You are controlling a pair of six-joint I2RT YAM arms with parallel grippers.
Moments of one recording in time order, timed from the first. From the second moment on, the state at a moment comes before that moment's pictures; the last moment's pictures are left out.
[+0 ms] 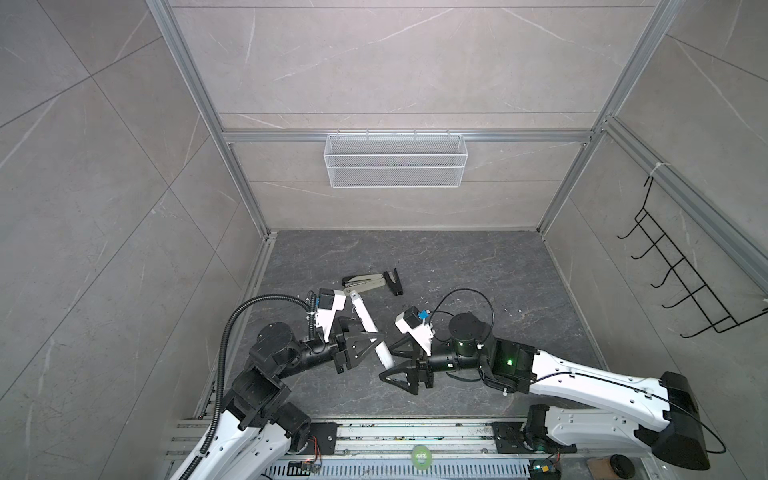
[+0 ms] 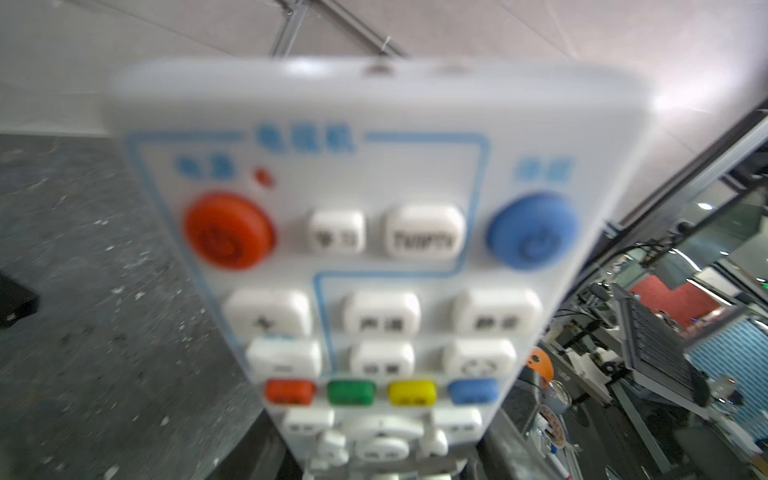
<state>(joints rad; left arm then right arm) -0.61 0.54 0.73 -0.26 0.60 -0.54 1.13 1.11 0.86 -0.06 -0.37 0.42</state>
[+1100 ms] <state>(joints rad) -0.62 1.04 0.60 -0.69 0.01 -0.61 1.13 1.17 0.82 -0.48 0.28 0.39</state>
